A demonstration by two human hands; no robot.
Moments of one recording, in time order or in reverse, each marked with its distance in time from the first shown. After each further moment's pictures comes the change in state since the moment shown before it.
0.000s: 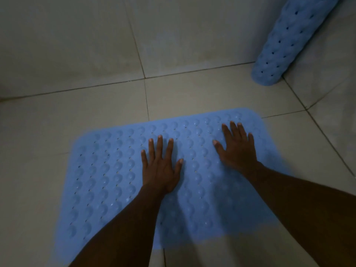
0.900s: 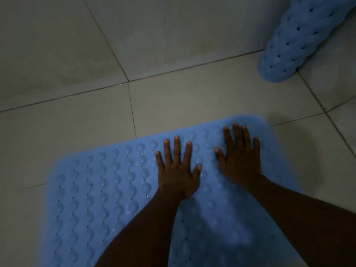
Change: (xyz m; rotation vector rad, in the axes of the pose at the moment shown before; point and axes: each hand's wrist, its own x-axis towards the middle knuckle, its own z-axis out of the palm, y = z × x) left_hand 0.082 0.054 0.015 0.082 -0.181 0.115; right_hand 0.040 0.013 0.027 -0.093 -0.022 0.056
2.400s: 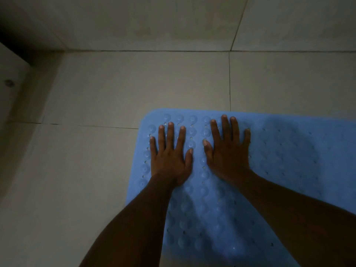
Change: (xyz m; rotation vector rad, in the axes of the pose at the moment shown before) left_hand -0.107 -0.230 0.014 -0.080 0.206 -0.322; right_hand -0.054 -0.270 0.024 -0.021 -0.041 -0.363
